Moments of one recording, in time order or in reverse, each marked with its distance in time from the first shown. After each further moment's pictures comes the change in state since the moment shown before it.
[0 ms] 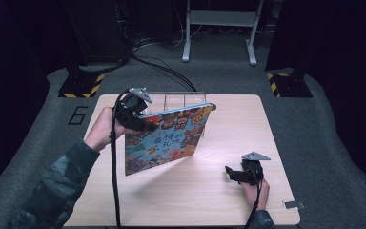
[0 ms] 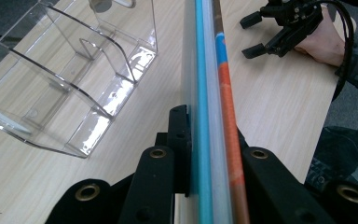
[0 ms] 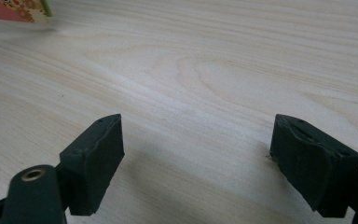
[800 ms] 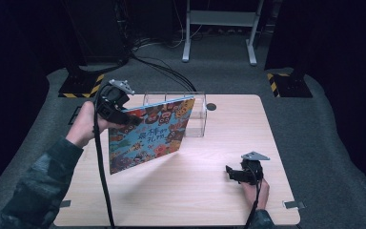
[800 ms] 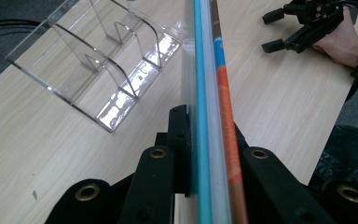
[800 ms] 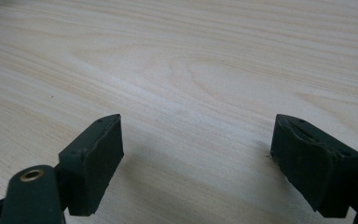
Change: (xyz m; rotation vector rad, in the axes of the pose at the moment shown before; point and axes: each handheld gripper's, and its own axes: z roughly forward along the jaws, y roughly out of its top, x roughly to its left) left arm 0.023 -0.017 -0.034 0.007 0.055 -0.065; right arm 0.001 0.001 0.001 0.002 -0.030 0.002
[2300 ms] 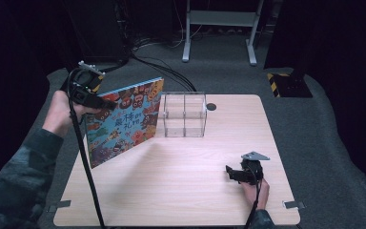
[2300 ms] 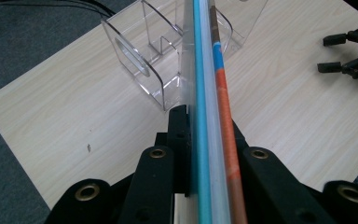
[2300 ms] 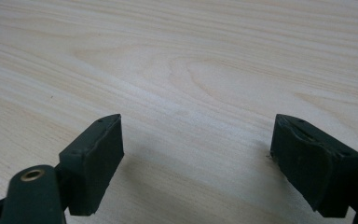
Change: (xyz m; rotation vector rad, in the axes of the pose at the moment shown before) left arm 0.050 -0.018 -0.038 -0.034 0.153 -0.219; right arm 0.000 0.000 0.000 0.000 -0.002 -0.001
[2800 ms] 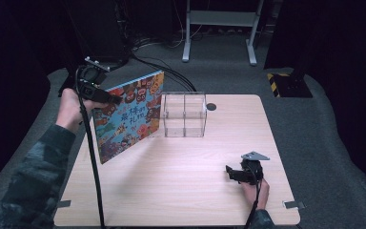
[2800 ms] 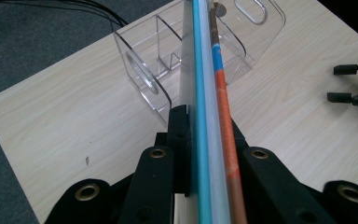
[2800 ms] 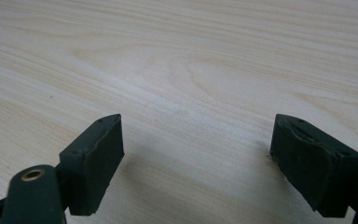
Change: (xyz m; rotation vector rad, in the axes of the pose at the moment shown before) left arm 0.008 0.012 0.018 -0.045 0.023 -0.072; right arm 0.000 0.000 0.000 0.002 -0.002 -0.003
